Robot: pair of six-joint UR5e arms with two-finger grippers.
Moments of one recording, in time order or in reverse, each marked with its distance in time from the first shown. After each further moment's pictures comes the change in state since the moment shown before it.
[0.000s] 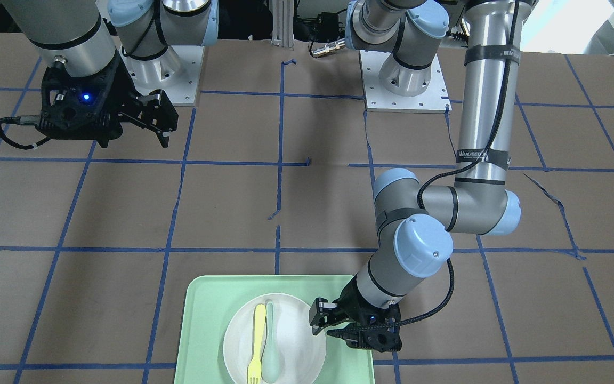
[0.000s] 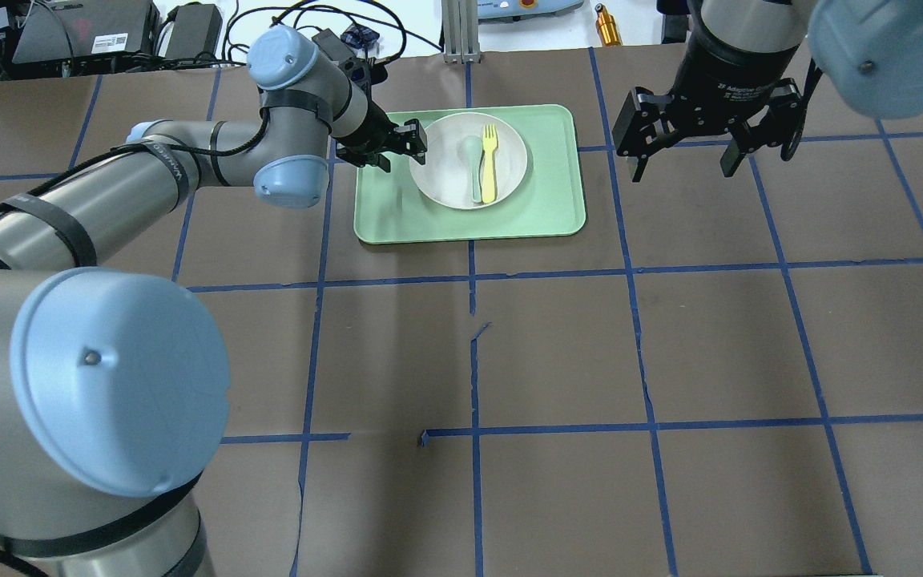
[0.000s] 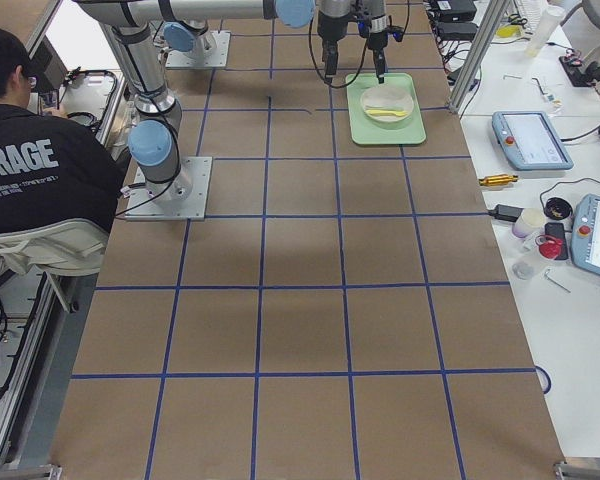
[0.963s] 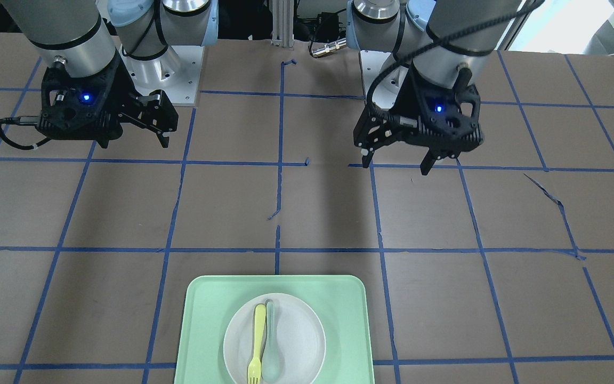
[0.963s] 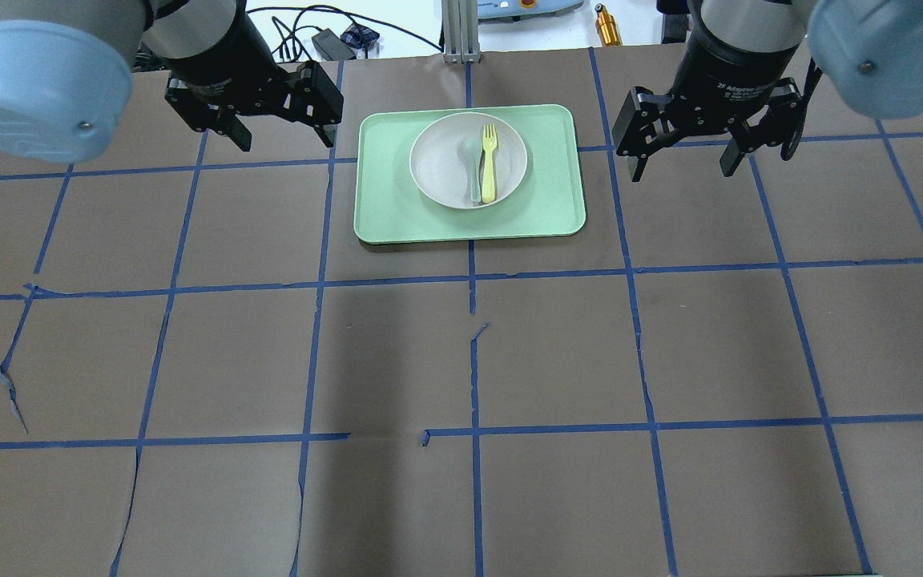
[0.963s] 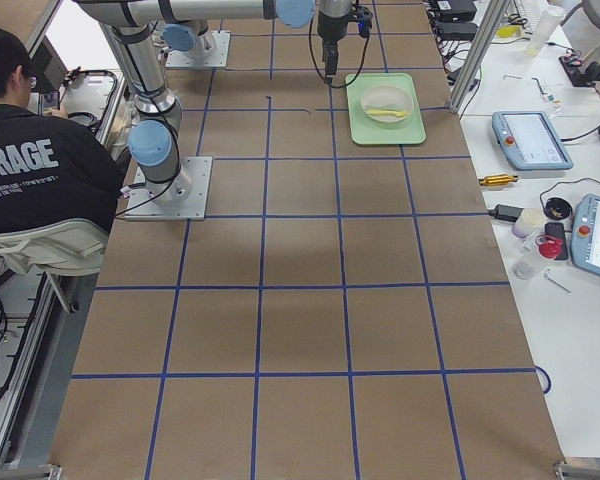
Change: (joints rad) left arm -0.007 0.584 -0.021 -0.680 0.205 0.070; right arm 0.000 0.000 0.000 -0.003 0.001 -0.001
